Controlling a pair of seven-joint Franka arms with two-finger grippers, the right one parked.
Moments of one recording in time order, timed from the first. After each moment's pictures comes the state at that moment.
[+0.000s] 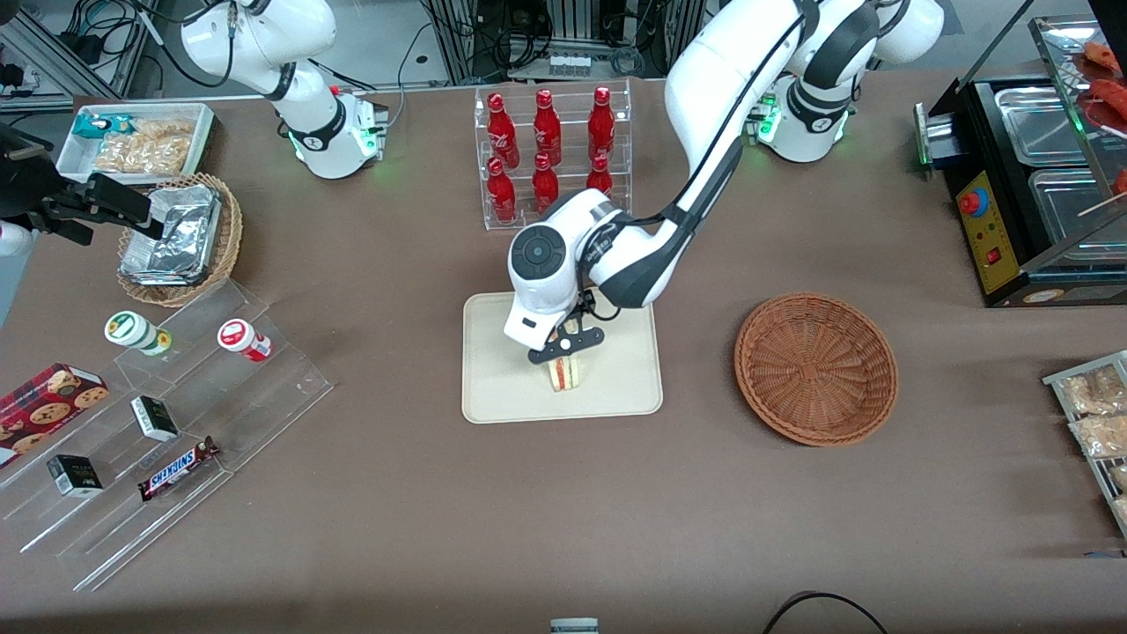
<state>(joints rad) -0.76 0.78 -0.09 -1.27 -0.01 1.94 -1.13</state>
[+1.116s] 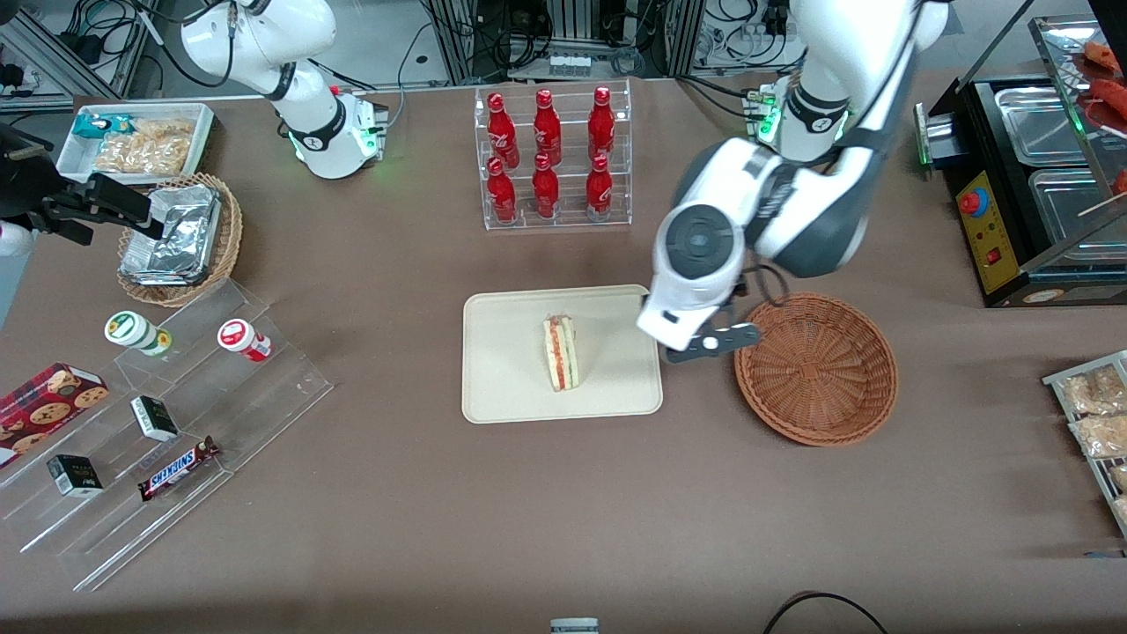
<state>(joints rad) -0.48 0.38 -0.07 -1.53 0.04 1.64 -0.73</state>
